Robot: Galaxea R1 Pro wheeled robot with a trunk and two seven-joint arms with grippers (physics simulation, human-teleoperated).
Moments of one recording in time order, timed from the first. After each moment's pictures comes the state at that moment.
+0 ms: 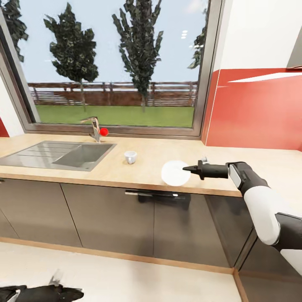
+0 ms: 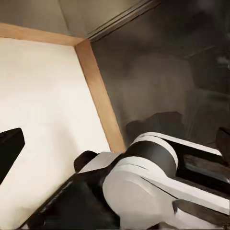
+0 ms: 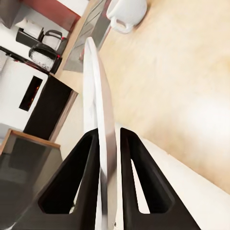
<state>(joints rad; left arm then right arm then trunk) -0.39 0.60 -0.72 -0.59 0.89 0.30 -1.28 -1.22 -0.17 -0.21 -0.40 0.01 0.99 1.16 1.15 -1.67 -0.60</state>
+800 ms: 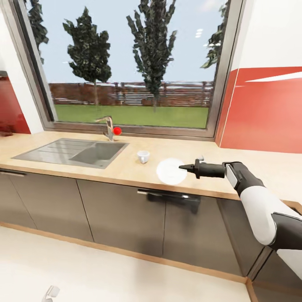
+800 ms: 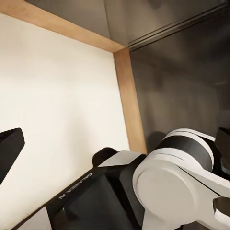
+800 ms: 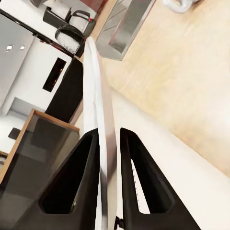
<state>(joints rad) -0.39 0.51 -0.72 -0.31 0.89 0.17 -1.28 -1.22 -0.15 -0.21 -0.40 0.01 0.97 1.23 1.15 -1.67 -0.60</state>
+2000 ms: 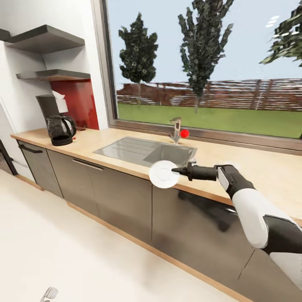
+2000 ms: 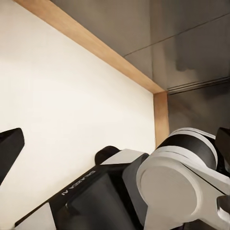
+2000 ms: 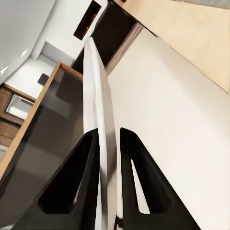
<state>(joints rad) -0.39 0.51 -0.72 -0.29 0.89 0.17 -1.28 -1.20 -0.09 -0.21 -0.39 0.01 0.91 1.22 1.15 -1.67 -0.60</state>
